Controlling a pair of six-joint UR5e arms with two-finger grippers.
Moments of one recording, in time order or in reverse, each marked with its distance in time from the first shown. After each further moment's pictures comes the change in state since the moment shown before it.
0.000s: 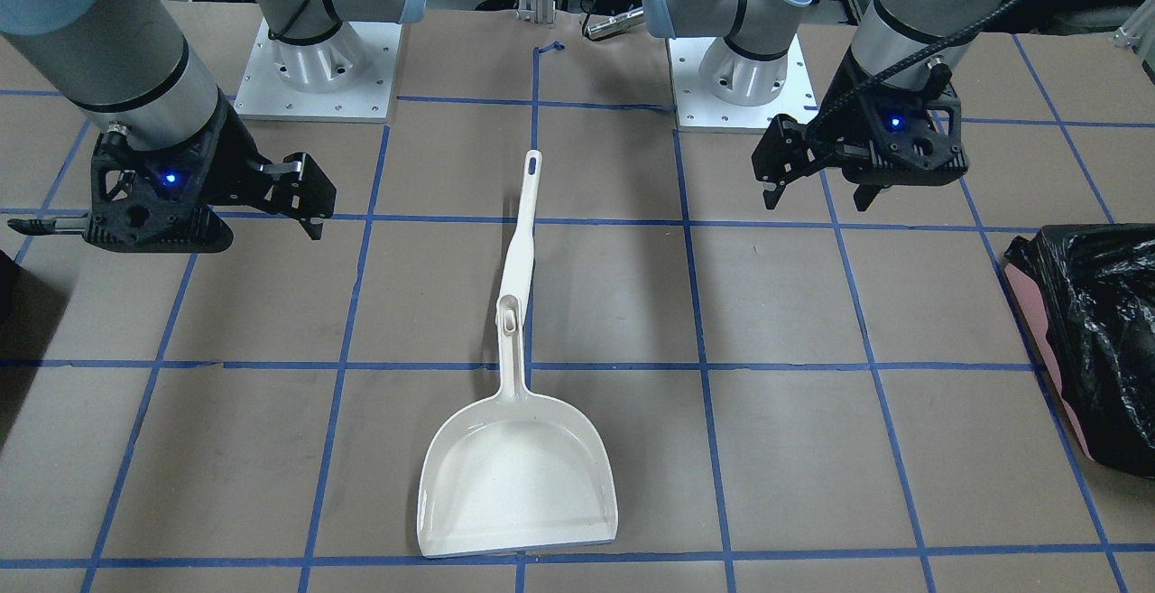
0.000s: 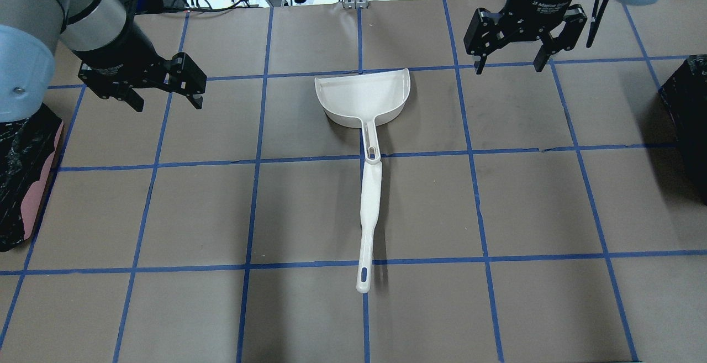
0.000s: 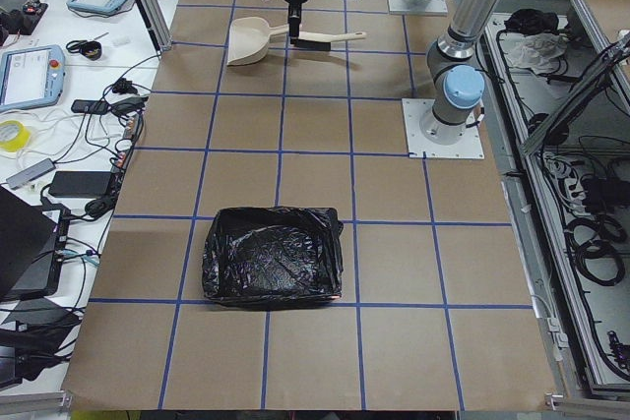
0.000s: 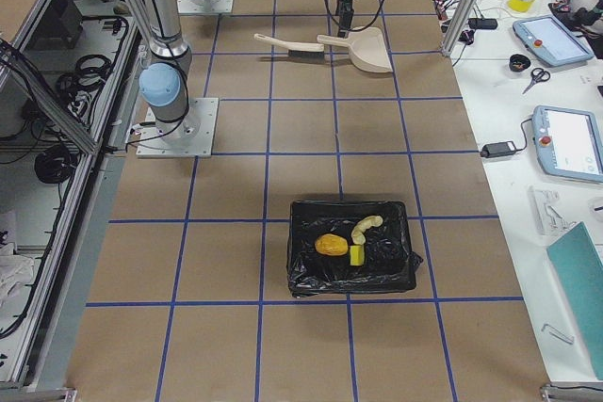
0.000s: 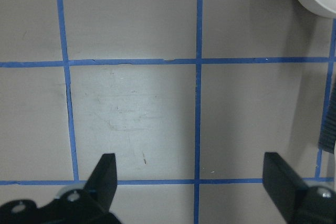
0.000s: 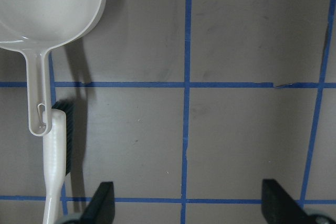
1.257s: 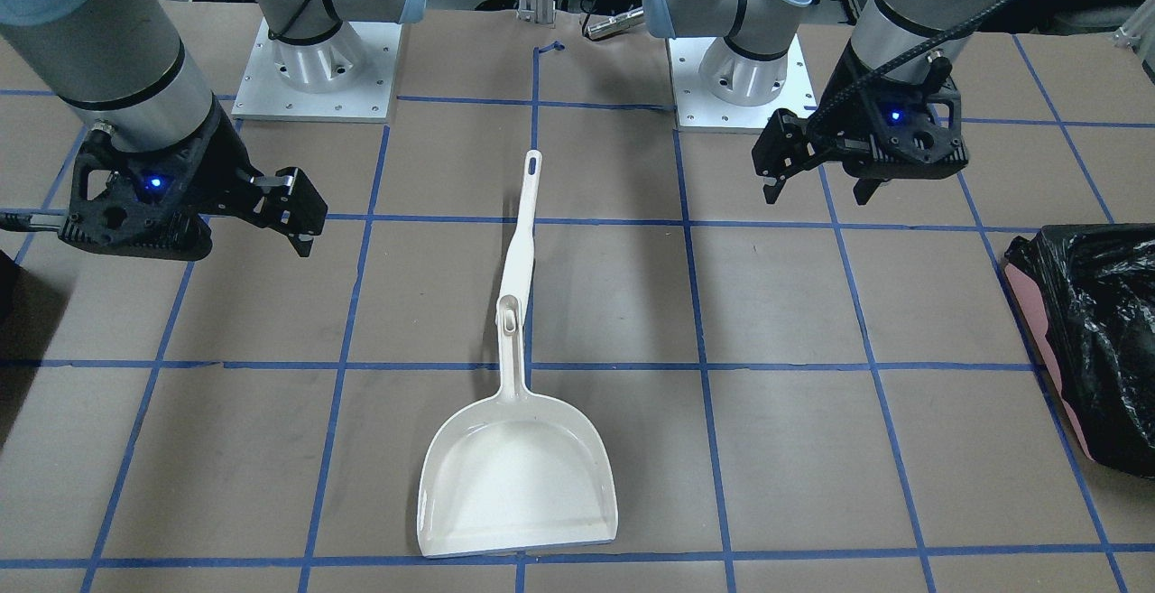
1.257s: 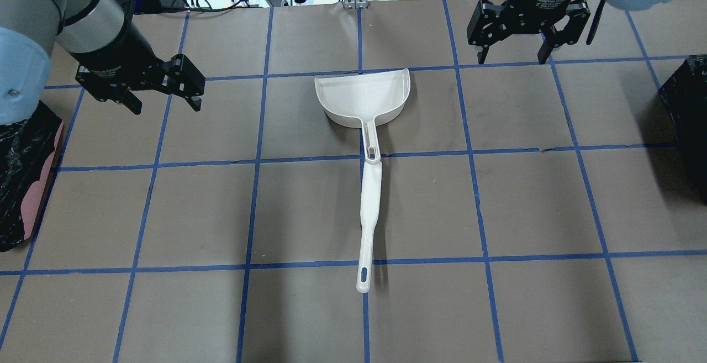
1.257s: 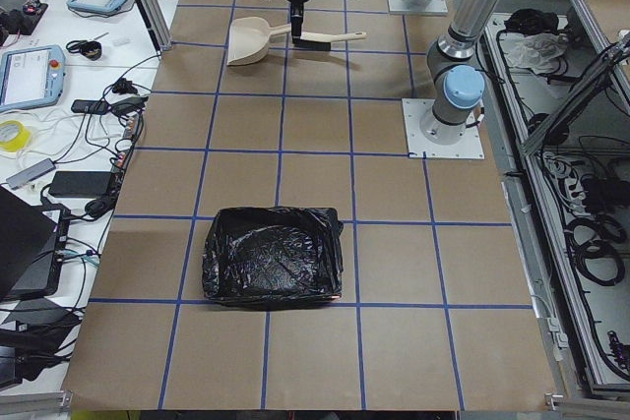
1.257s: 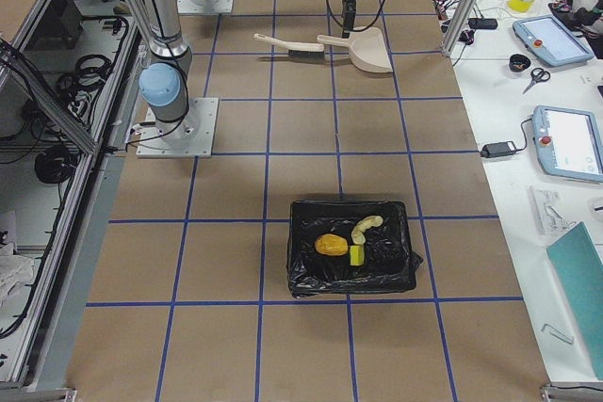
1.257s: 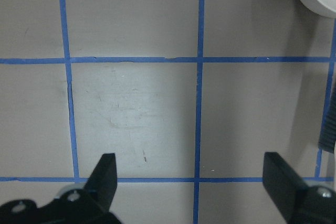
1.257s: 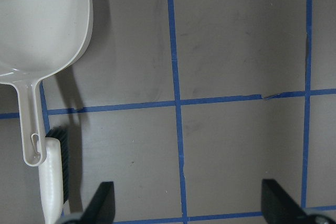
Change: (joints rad) left arm 0.000 0.010 -0.002 -0.015 0.003 -0.011; right arm 0.000 -0.001 0.008 -0.066 -0.010 0.067
